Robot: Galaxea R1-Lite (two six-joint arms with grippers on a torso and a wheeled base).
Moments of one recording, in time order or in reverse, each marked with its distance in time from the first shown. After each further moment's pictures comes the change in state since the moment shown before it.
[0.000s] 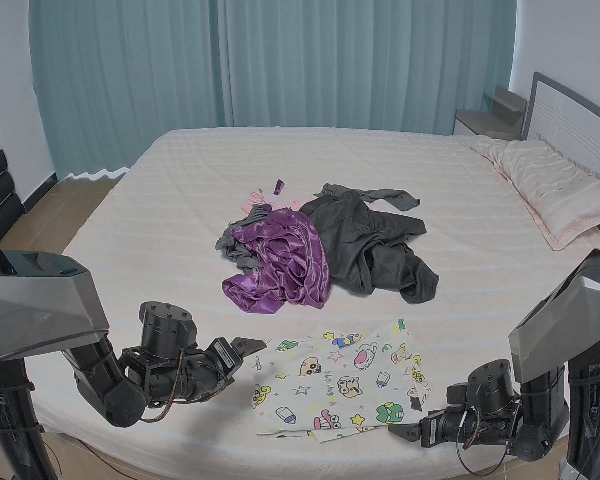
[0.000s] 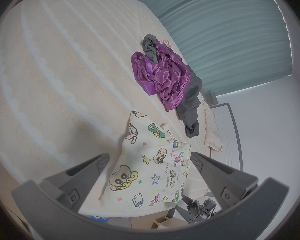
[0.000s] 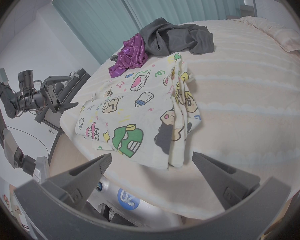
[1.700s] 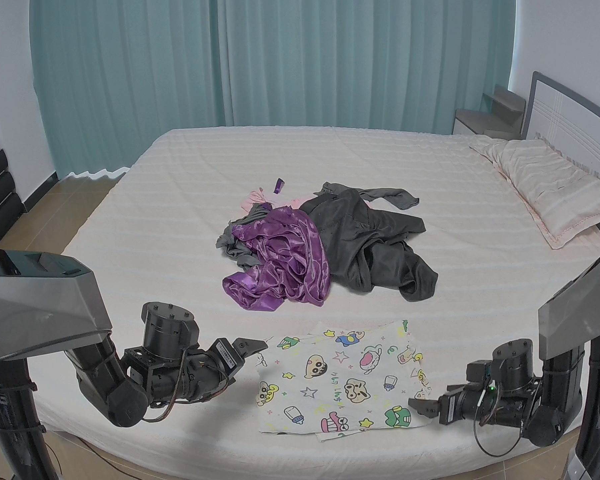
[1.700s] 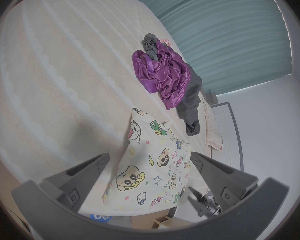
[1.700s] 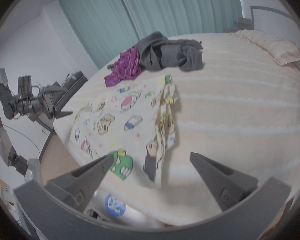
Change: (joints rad) left arm -0.003 0.010 -0.009 0.000 0.003 0.004; right arm -0.130 -0.085 -0.010 0.018 0.001 -0.128
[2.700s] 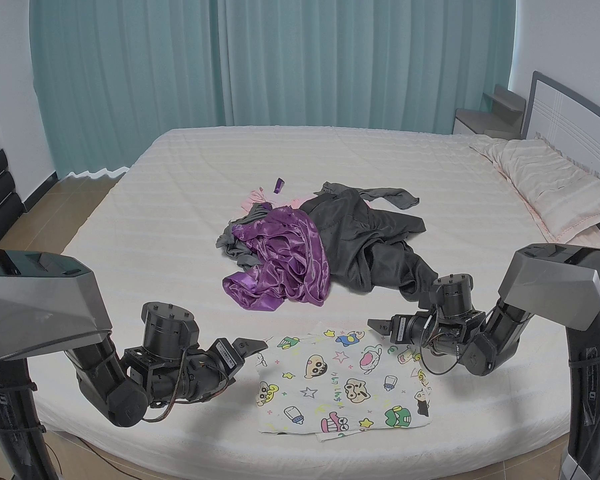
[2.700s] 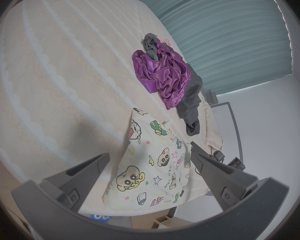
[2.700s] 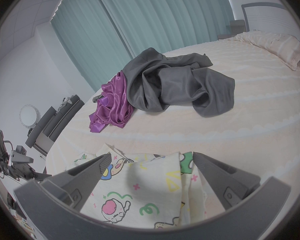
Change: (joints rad) left arm 0.000 0.000 0.000 0.000 -0.001 -0.001; right arm -0.041 0.140 -0.827 0.546 -0.007 0.096
